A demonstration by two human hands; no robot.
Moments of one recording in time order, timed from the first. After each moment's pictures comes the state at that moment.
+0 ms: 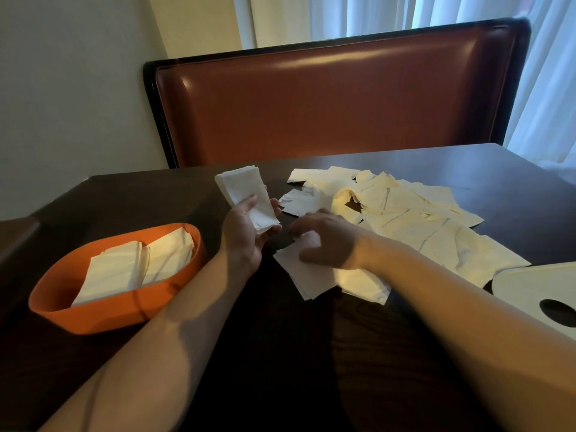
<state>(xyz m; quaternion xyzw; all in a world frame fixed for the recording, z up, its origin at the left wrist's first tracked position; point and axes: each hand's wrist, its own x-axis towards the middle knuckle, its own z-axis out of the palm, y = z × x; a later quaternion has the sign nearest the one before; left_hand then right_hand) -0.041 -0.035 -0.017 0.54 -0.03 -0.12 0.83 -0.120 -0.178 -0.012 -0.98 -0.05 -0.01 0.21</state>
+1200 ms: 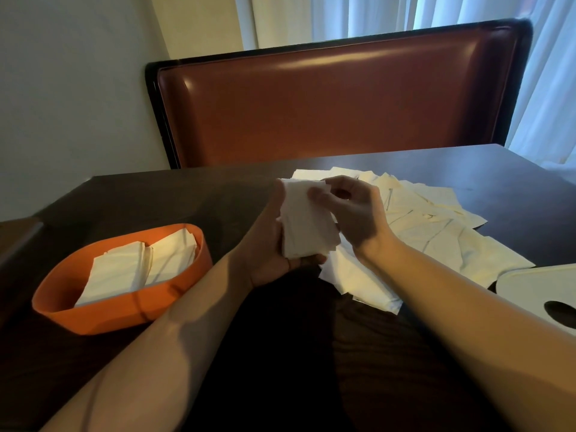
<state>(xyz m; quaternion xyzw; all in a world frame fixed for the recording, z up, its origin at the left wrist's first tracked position) -0.066 -0.032 -0.008 0.50 -0.19 -0.43 0.73 -0.114 -0.173 -0.010 -0.70 0.09 -0.33 0.63</state>
